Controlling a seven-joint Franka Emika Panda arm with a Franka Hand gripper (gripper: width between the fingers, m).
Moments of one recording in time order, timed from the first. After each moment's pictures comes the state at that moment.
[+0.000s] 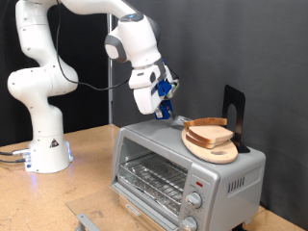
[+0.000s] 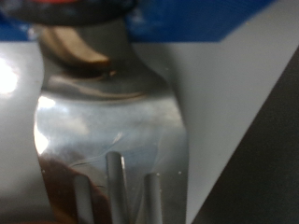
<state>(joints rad) 0.11 -0.33 0.26 -2.53 0.54 2.39 0.29</state>
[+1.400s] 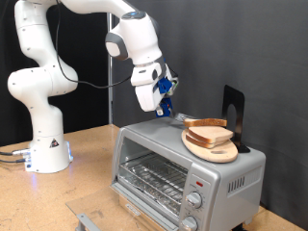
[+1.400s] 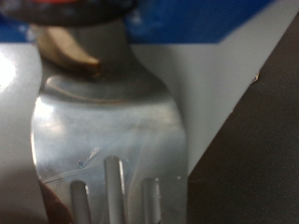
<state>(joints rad) 0.13 -0.34 0.27 -2.53 0.52 2.38 0.29</state>
